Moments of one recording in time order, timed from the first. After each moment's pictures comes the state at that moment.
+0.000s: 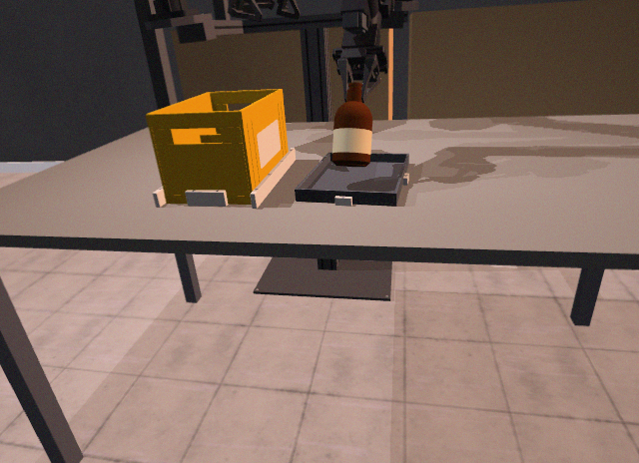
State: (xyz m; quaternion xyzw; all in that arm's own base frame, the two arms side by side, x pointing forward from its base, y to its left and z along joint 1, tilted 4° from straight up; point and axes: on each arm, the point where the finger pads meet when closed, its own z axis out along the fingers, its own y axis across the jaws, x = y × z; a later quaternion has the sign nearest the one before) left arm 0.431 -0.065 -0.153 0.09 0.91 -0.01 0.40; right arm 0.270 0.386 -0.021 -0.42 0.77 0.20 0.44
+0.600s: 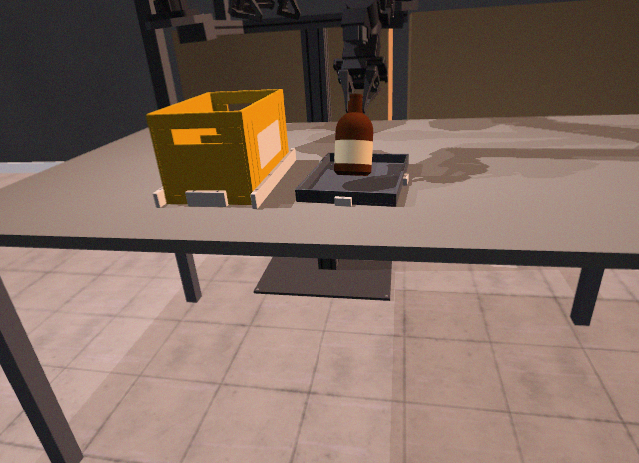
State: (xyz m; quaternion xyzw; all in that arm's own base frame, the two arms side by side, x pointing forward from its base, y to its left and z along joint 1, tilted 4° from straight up) left arm 0.425 -0.063 -0.175 0.09 0.92 -0.01 0.38; right arm 0.270 0.386 -0.021 -0.42 0.77 0.20 0.44
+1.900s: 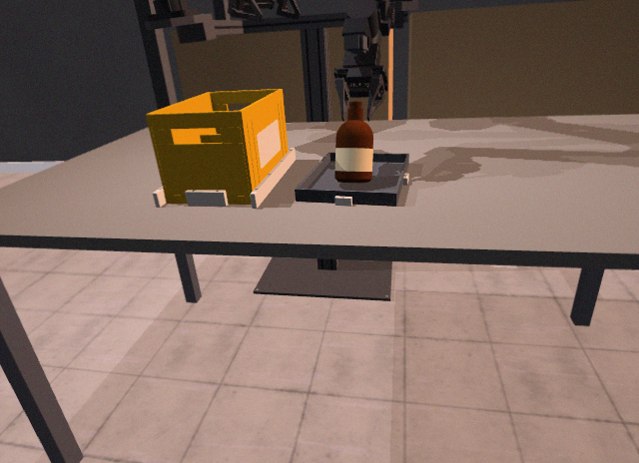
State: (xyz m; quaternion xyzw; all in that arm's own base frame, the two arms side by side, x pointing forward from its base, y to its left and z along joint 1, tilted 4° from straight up) left arm 0.424 -0.063 -0.190 0.09 0.91 -0.01 0.40; right arm 0.270 0.386 -0.021 -0.42 0.77 0.20 0.44
